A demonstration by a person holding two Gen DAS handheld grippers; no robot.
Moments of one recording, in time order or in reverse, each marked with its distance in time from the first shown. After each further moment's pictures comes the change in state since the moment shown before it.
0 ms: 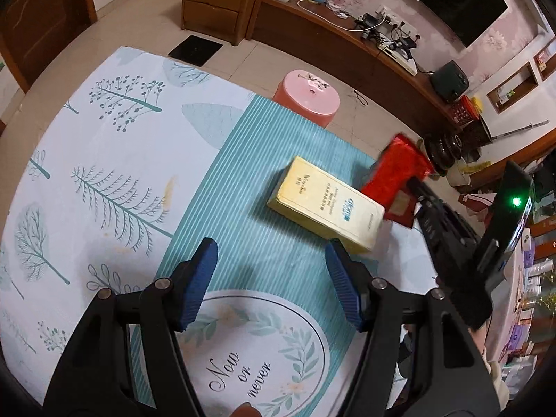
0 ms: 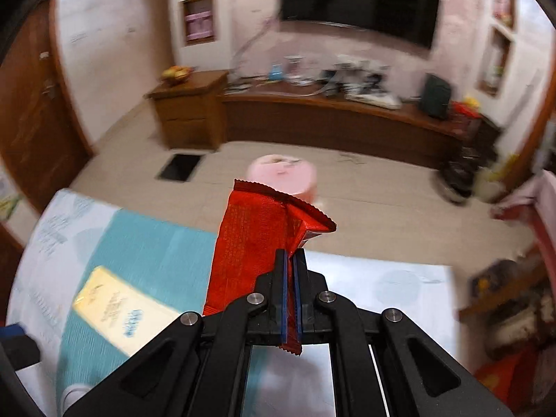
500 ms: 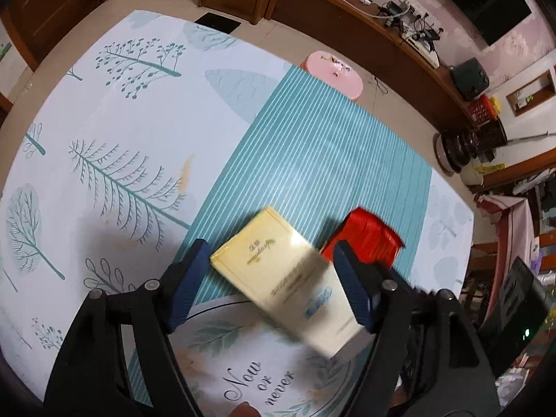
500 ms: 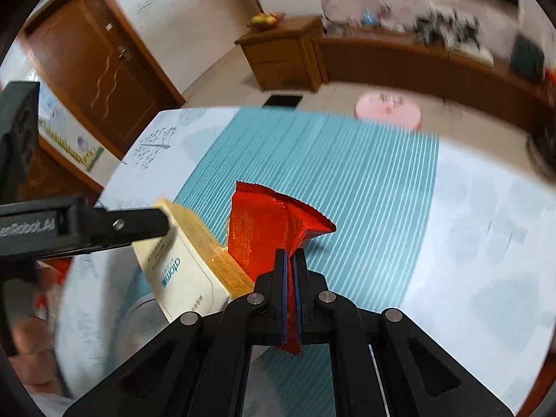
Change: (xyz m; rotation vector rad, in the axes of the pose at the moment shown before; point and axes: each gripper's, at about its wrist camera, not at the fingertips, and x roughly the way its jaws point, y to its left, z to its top) left arm 0.046 0.032 0.001 -0.051 0.087 0.043; right arm 0.004 0.083 -0.092 0.022 0.237 0.333
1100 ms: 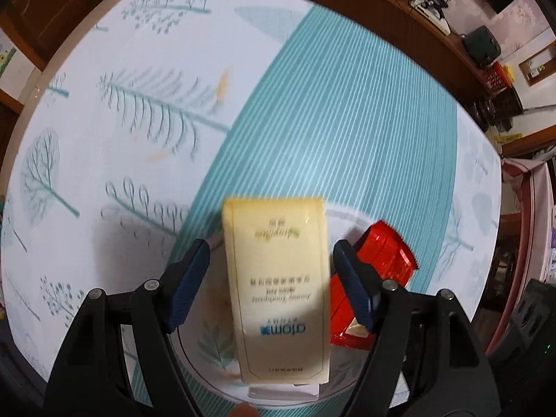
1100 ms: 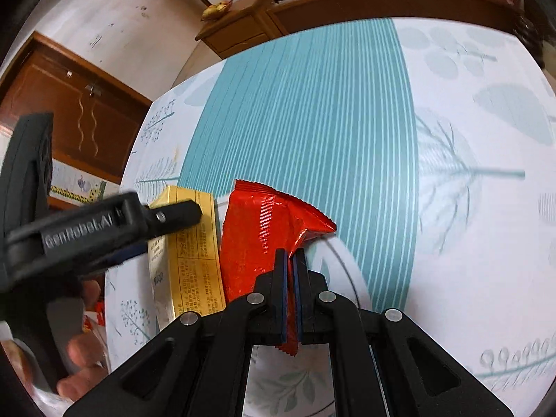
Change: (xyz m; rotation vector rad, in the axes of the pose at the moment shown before) left arm 0.025 0.006 -0.065 0.053 0.094 0.089; right arm -0.016 0.026 -0.093 0.263 0.065 0.046
